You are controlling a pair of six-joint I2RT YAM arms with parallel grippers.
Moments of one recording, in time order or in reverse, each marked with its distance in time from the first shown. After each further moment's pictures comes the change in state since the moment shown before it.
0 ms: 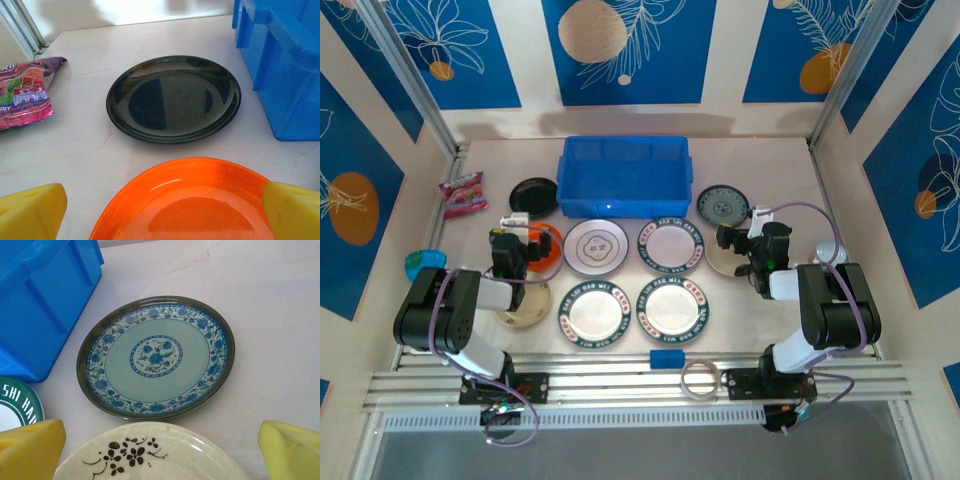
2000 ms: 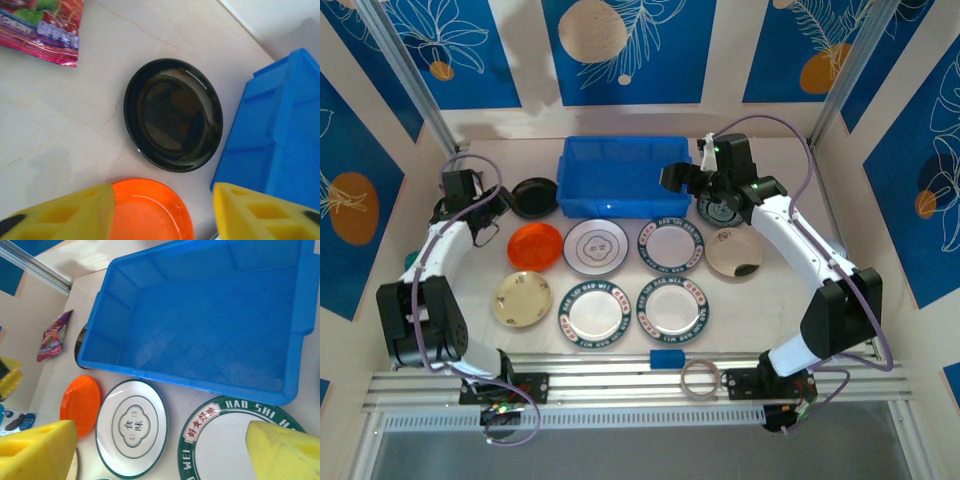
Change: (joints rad) left arm 0.260 -0.062 0.693 -1.164 0.355 -0.621; right arm 0.344 -0.022 0.957 -1.189 -0.169 0.382
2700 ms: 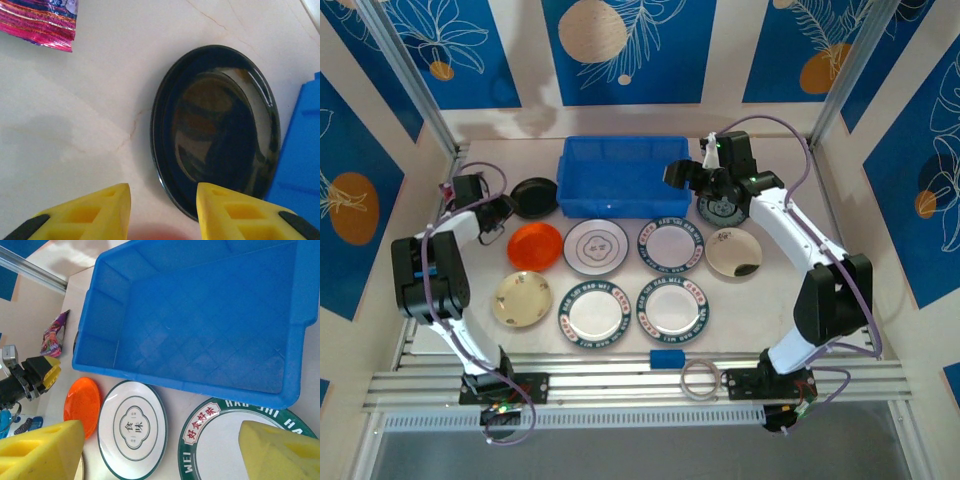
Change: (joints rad) left arm 0.035 0.314 0.047 0.173 0.052 -0.024; right arm -0.047 0.084 0.018 0.011 -0.070 0.040
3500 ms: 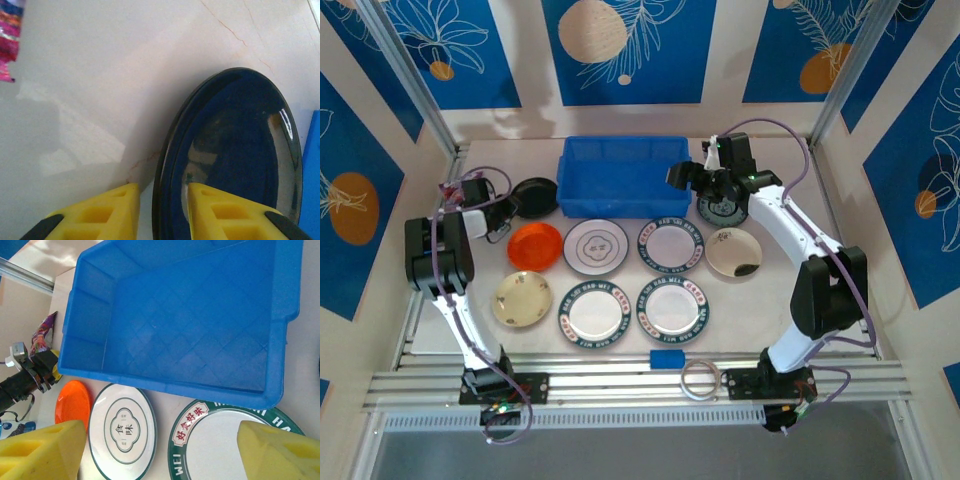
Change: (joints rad) left arm 0.001 0.196 0.053 0.193 0.053 -0.094; right arm -0.024 0.037 -0.001 0.001 0.000 0.007
